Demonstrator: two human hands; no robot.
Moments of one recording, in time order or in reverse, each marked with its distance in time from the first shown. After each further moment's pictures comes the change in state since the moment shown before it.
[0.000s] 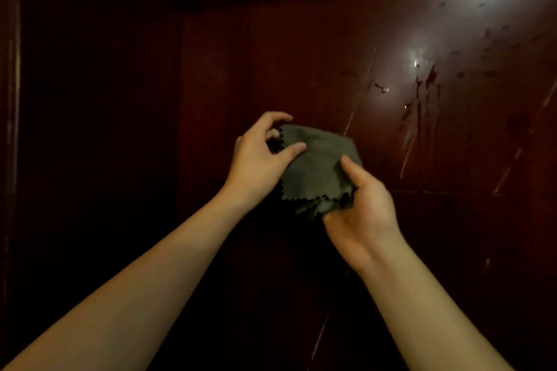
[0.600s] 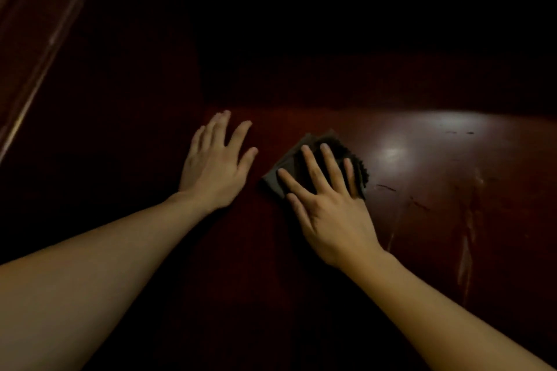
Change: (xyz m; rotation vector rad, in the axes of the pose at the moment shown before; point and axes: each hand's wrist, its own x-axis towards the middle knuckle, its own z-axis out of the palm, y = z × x) left_hand 0.170 -0.050 -0.091 0.813 0.220 0.284; right_hand 0.157 -0.023 0.074 -2.288 -0.114 -1.183
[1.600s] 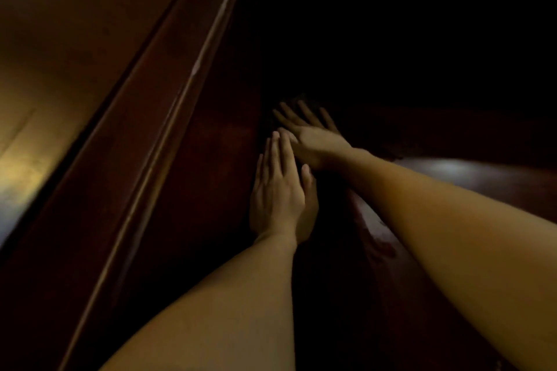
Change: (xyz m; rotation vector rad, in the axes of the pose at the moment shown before) left_hand 0.036 -0.004 0.023 -0.355 0.265 -0.029; right_hand 0.235 -0.046 -0.031 -0.060 -0.040 -0.025
